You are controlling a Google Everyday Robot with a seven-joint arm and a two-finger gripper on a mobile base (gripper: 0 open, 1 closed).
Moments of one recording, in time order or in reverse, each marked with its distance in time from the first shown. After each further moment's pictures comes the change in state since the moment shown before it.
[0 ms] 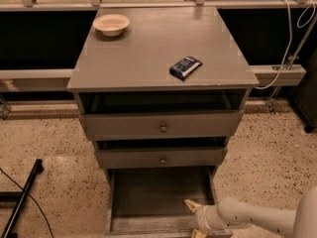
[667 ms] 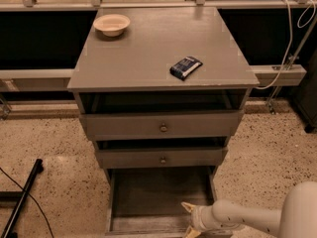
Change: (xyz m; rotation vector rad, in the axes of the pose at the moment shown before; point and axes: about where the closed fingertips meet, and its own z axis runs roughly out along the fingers) arm 0.014 -0.010 0.036 0.051 0.016 0.025
